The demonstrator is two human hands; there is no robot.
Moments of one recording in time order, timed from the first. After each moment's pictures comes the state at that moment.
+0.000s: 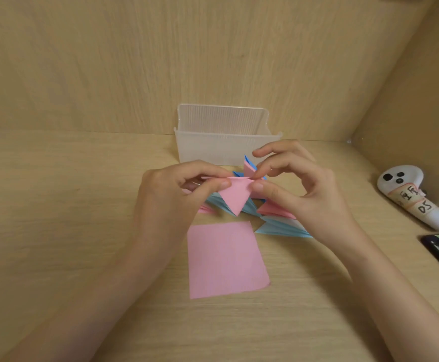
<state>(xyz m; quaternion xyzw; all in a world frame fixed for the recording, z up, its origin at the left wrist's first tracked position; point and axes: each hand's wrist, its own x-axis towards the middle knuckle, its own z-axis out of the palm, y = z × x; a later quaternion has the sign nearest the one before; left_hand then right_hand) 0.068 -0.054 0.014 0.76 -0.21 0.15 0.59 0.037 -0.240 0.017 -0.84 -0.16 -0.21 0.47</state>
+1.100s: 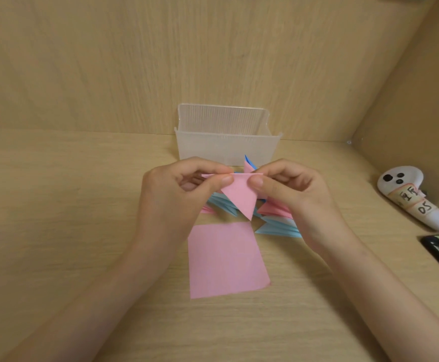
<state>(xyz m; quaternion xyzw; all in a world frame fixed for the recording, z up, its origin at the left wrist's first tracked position) 0.066 -0.058 0.017 0.73 -0.17 0.12 0.65 0.037 -0.227 0.011 -0.72 -0.04 -0.10 0.69</state>
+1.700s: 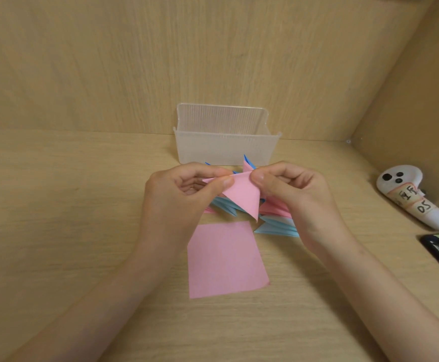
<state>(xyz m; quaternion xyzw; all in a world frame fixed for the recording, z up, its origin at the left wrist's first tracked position) 0.065 -0.062 0.012 0.71 -0.14 0.08 0.69 0.036 -0.224 0.013 -0.70 0.01 -0.10 0.71</state>
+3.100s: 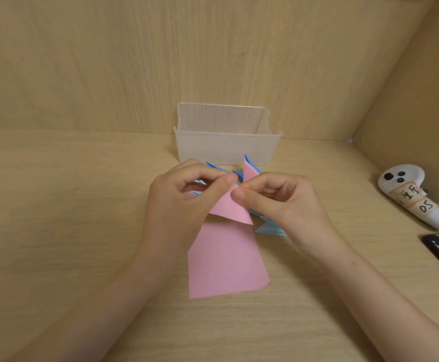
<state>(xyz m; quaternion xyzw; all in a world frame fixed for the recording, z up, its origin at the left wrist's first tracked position) 0.064 -0.061 0.006 0.72 -0.19 0.11 0.66 0.033 -0.216 0.006 -0.73 -0.06 -0.07 0.67</state>
